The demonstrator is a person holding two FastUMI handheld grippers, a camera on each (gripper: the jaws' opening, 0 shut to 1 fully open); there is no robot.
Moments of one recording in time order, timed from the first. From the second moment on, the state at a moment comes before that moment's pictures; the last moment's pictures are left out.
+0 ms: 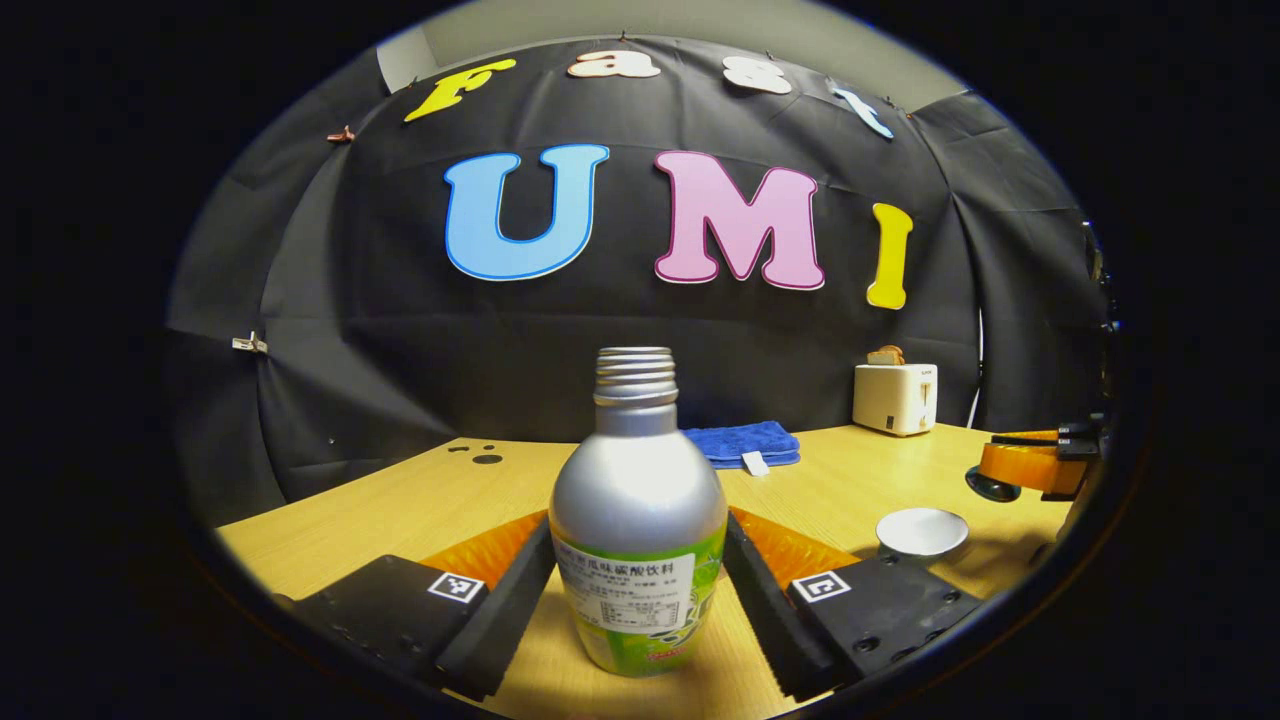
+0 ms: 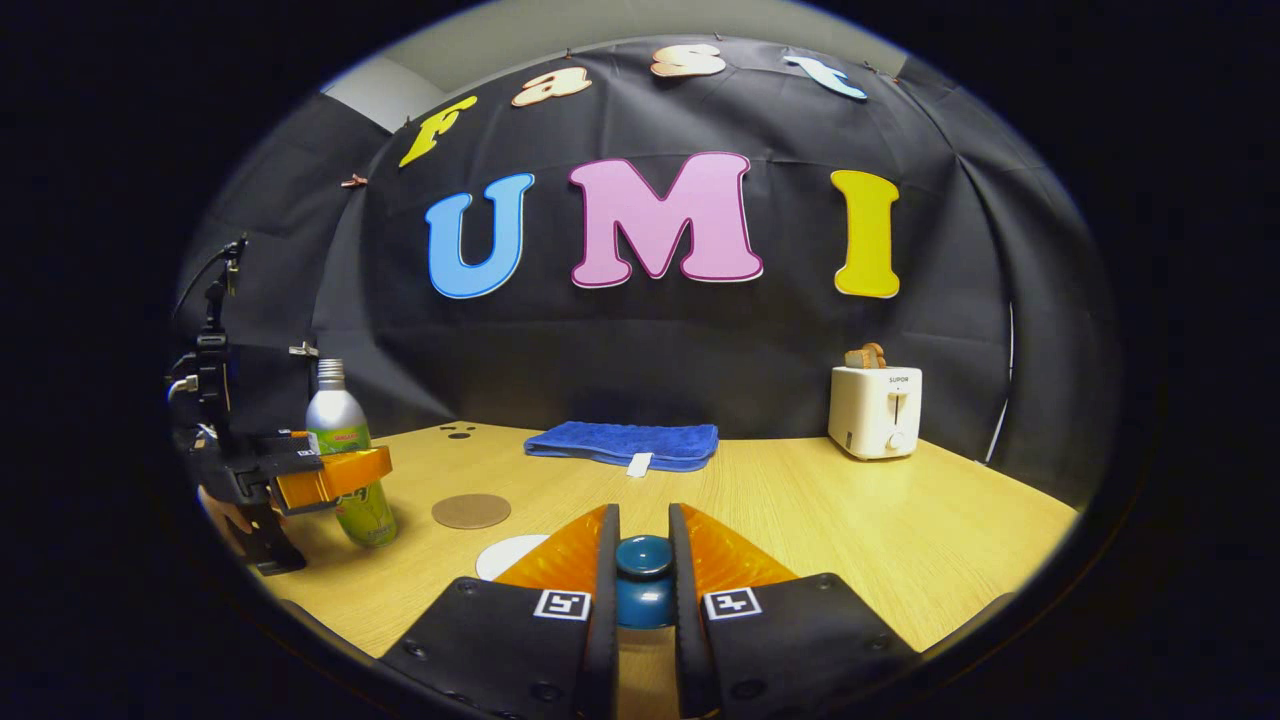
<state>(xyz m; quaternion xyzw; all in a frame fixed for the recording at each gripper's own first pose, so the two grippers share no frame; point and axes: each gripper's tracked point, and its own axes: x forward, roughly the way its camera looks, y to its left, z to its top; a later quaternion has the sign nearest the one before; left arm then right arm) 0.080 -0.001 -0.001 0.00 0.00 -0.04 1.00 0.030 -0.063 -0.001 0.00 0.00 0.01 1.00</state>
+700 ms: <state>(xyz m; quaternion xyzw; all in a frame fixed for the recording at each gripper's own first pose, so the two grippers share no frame) 0.080 -0.047 0.005 0.29 0.00 -0.05 0.96 0.023 -0.104 0.001 0.00 0.00 0.01 1.00</state>
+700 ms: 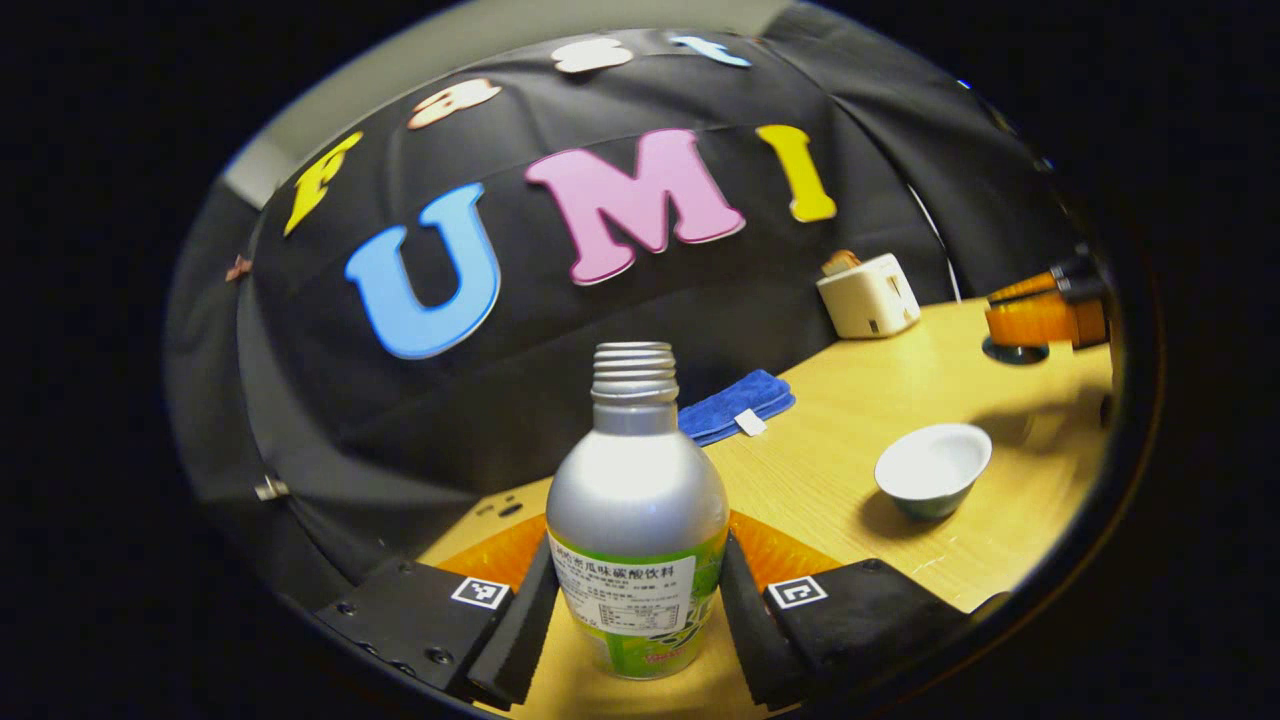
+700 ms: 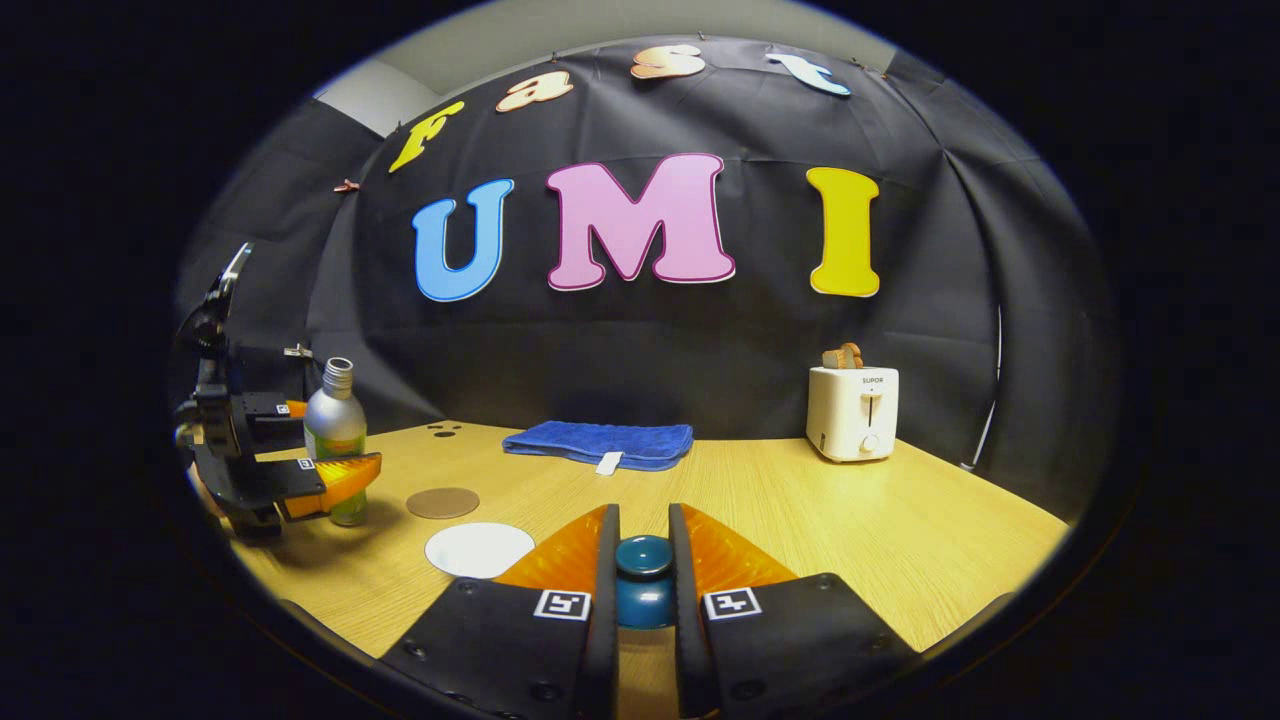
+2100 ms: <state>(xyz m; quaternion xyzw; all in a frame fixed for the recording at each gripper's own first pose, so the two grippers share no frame) 0.095 -0.103 -0.004 0.77 0.01 -0.13 0.62 0.007 -0.125 0.001 0.00 0.00 0.04 1.00</state>
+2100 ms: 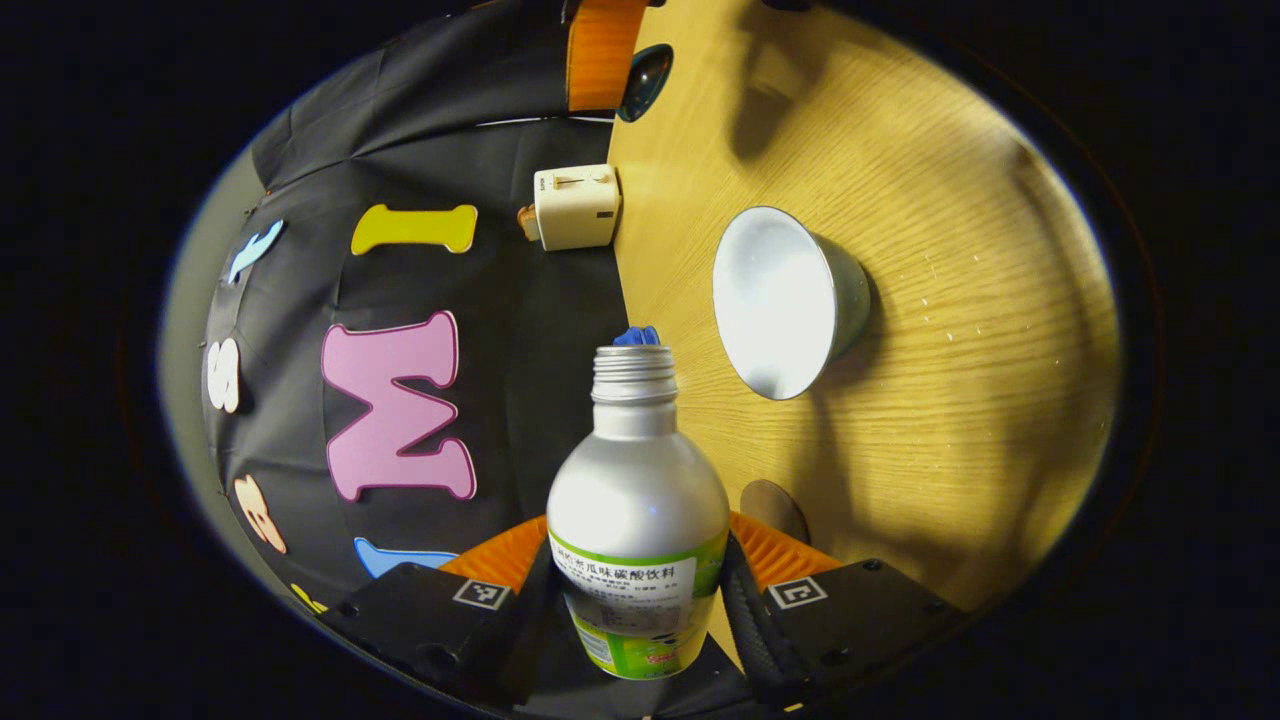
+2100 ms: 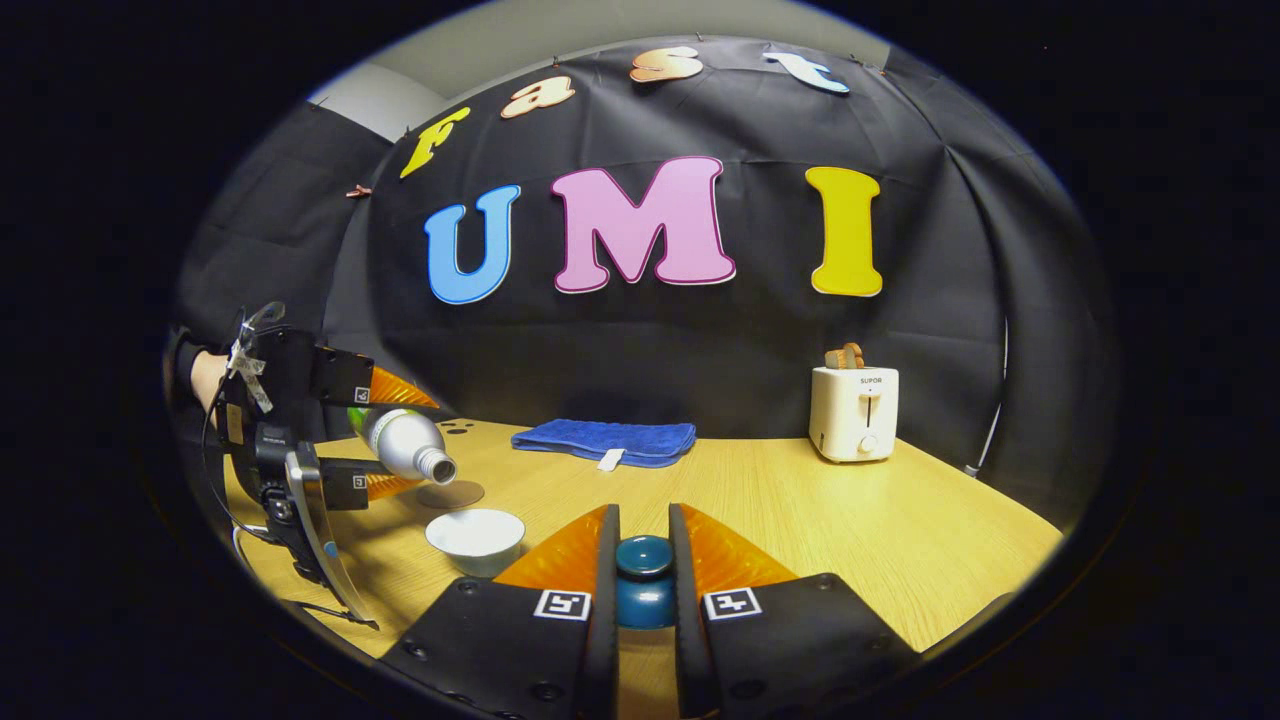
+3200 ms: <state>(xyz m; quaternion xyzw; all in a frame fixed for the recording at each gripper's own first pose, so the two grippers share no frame) 0.105 -0.102 0.012 0.87 0.02 -0.14 0.47 0.007 -0.125 0.002 0.00 0.00 0.04 1.00</state>
